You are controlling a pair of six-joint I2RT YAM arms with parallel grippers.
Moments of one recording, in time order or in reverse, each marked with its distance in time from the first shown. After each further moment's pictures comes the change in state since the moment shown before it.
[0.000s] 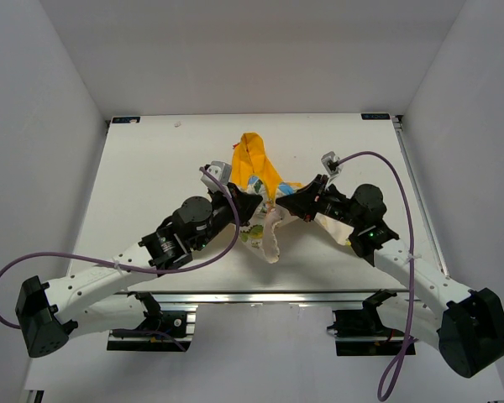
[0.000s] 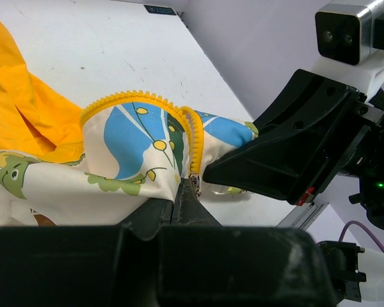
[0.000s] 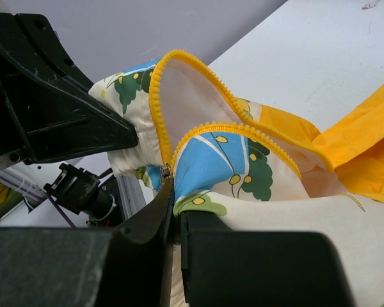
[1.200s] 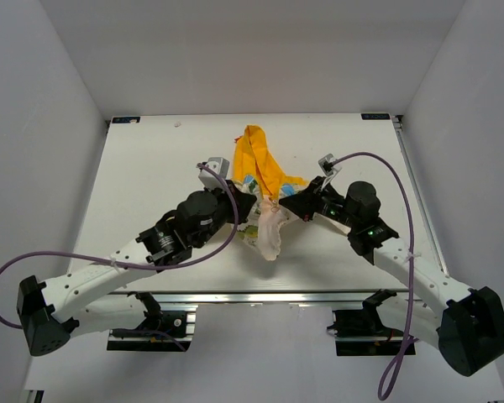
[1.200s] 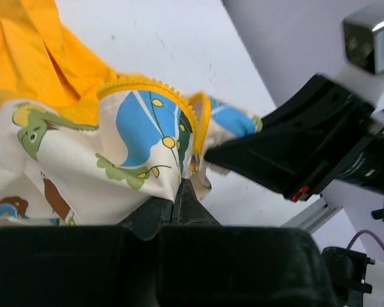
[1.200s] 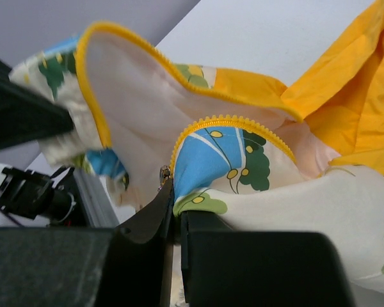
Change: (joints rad) left arm 0.000 0.044 0.097 -0.218 -0.069 -0.098; right arm 0.004 0.012 0.024 -0.185 0.143 -0.114
